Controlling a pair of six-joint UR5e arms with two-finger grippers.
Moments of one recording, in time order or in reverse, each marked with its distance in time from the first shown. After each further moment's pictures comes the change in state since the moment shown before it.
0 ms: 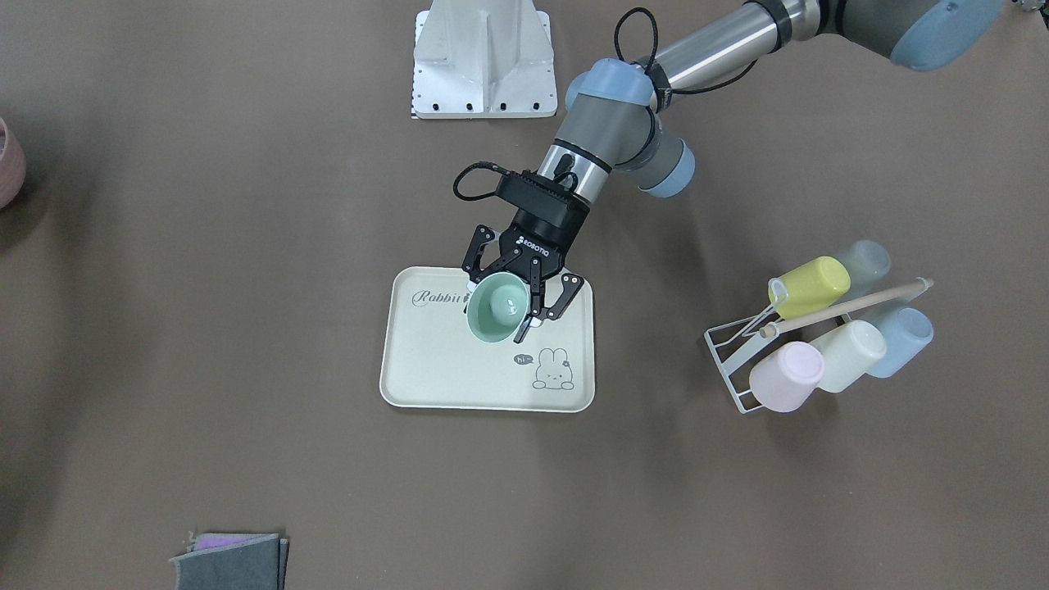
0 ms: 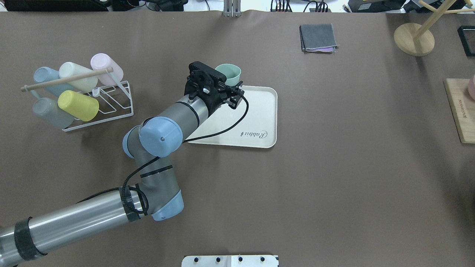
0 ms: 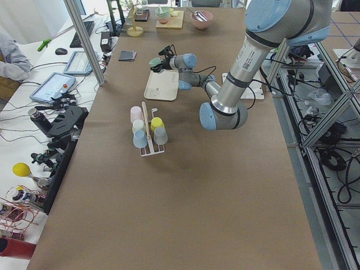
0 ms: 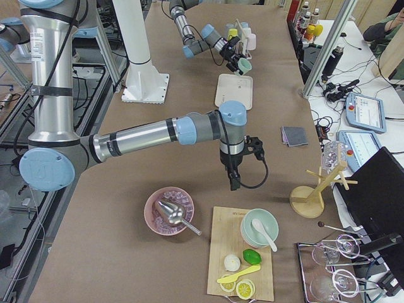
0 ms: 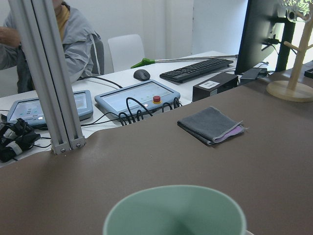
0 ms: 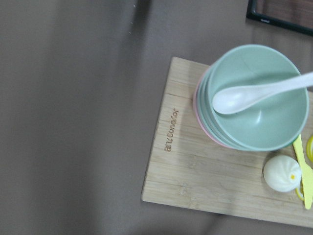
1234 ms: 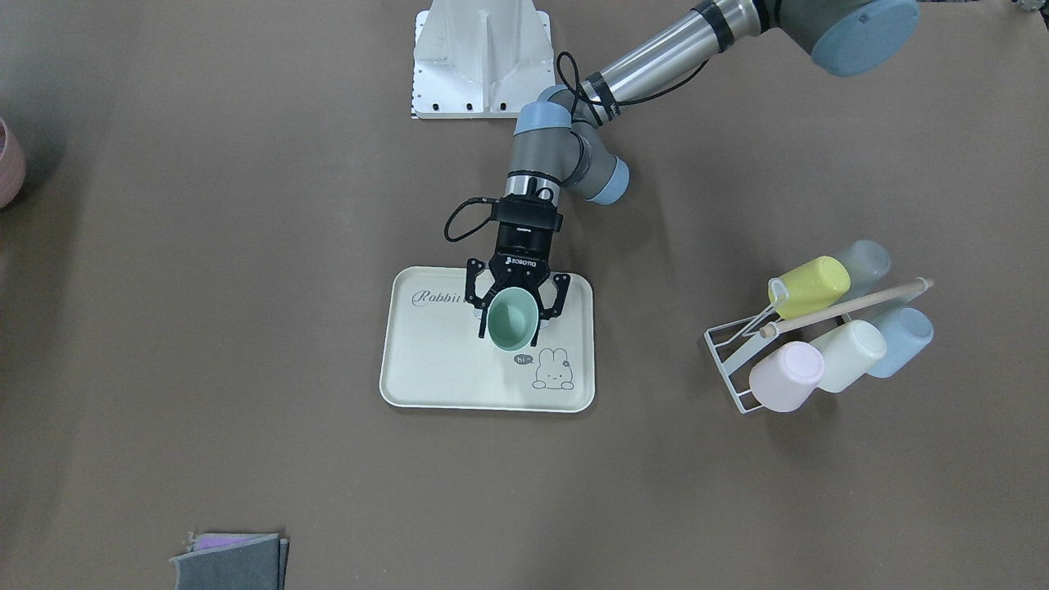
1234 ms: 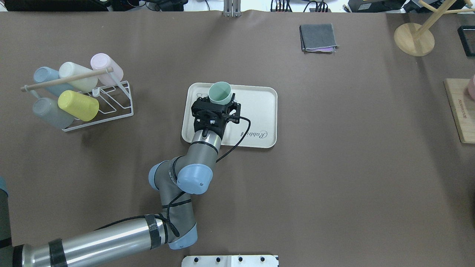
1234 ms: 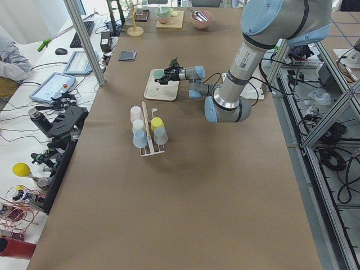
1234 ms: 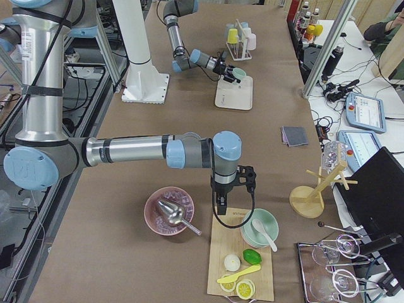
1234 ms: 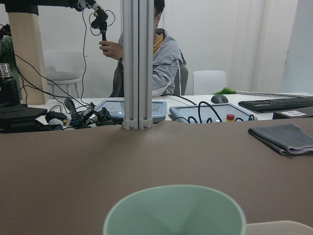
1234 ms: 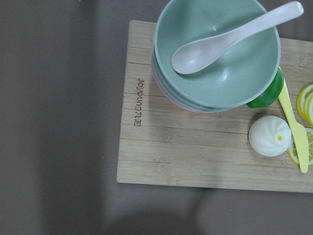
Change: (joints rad) left arm 0.124 -0.096 0.282 -0.067 0.445 -0.210; right arm 0.050 -0.014 -0.089 0.012 0.042 -0.004
